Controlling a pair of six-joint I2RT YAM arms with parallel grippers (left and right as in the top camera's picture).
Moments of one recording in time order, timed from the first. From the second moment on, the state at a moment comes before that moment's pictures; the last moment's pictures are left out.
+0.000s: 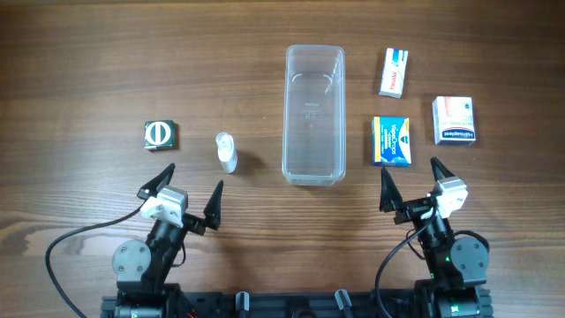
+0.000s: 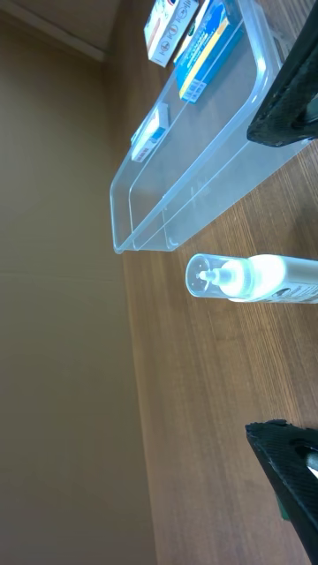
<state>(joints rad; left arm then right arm) -0.02 0.01 0.02 -0.07 0.34 -0.02 0.08 0.02 0.01 0.01 -0.14 0.08</state>
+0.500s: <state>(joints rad) -0.02 0.01 0.02 -0.07 0.34 -0.02 0.08 0.02 0.01 0.01 -0.14 0.49</state>
